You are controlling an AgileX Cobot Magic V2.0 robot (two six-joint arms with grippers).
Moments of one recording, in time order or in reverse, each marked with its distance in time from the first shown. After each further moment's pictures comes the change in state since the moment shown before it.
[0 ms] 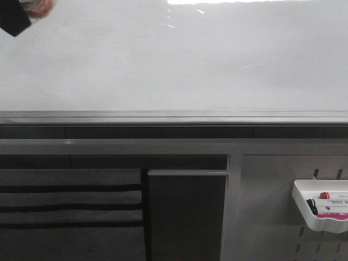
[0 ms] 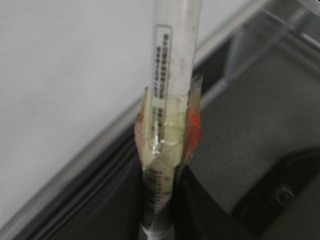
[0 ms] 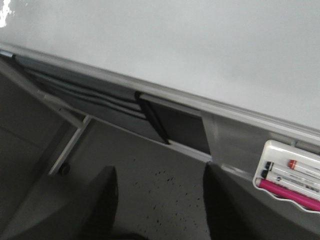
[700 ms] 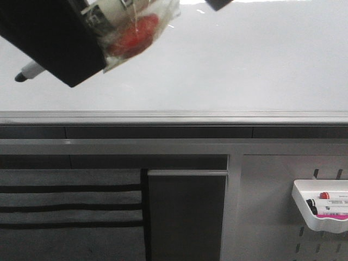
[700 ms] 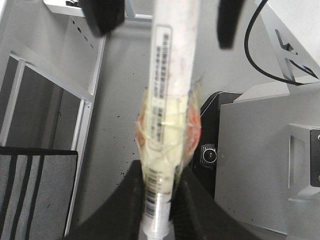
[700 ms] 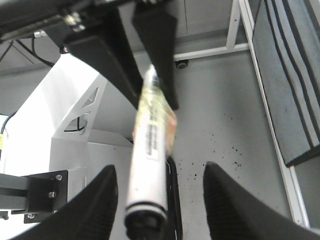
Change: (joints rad) left arm -0.397 -0.001 0.000 -0.190 0.124 0.241; right arm 0.565 0.350 -0.260 0.064 0.211 -0.465
